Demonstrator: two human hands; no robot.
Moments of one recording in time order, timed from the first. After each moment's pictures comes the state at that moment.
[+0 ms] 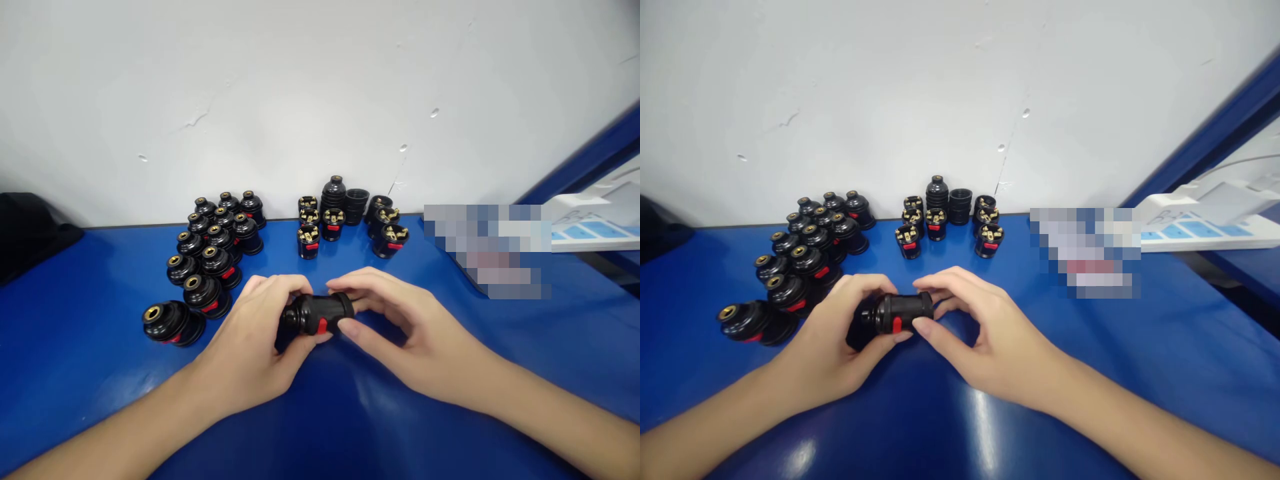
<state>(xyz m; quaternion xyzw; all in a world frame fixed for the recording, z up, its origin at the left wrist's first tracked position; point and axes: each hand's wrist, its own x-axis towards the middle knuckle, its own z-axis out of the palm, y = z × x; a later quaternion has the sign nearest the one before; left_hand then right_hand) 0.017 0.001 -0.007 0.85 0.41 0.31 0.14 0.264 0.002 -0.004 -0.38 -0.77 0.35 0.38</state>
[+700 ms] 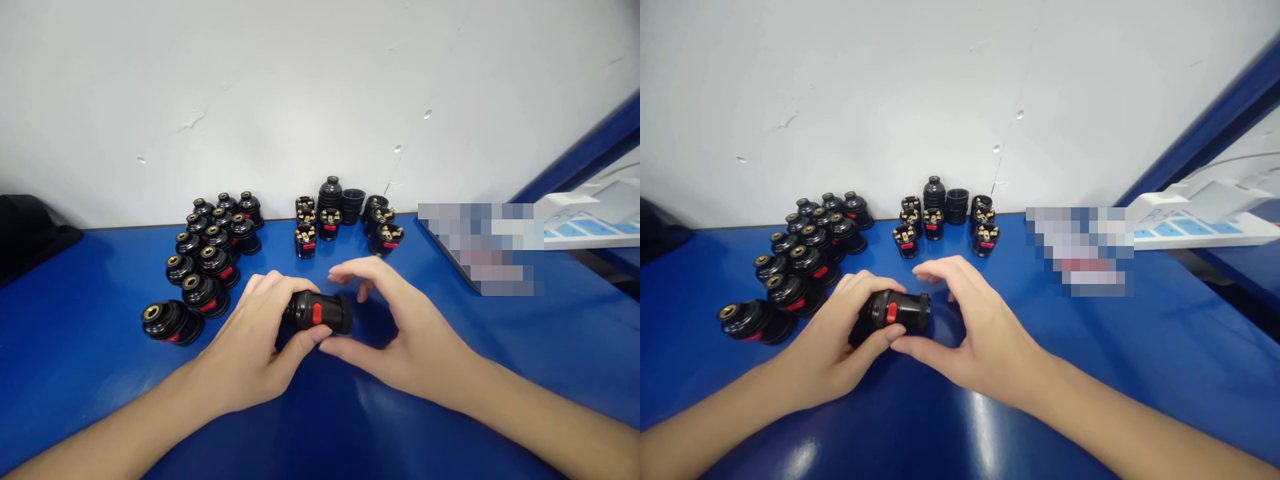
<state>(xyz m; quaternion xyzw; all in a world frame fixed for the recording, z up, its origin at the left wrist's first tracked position) 0.019 -0.001 -0.001 0.85 0.40 0.27 0.21 0.261 -0.001 -0.007 -0.37 -0.82 0.19 0.40</state>
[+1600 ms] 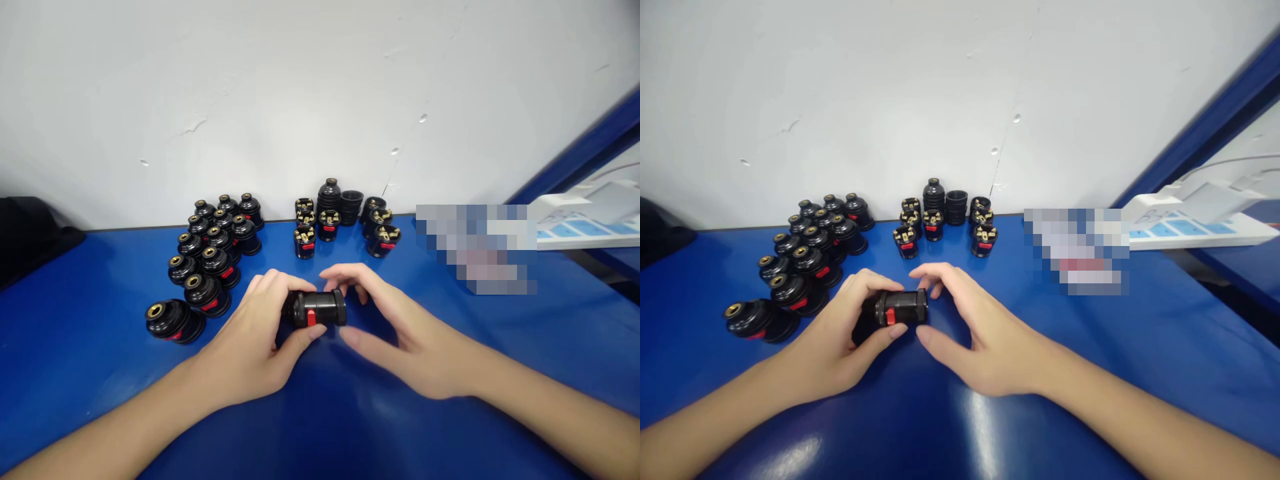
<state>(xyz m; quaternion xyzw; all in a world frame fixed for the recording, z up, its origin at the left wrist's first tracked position) 0.016 0.001 -0.007 0.85 0.40 0.27 0.22 0.270 0.003 0.001 -0.37 -0.81 0.35 0.30</state>
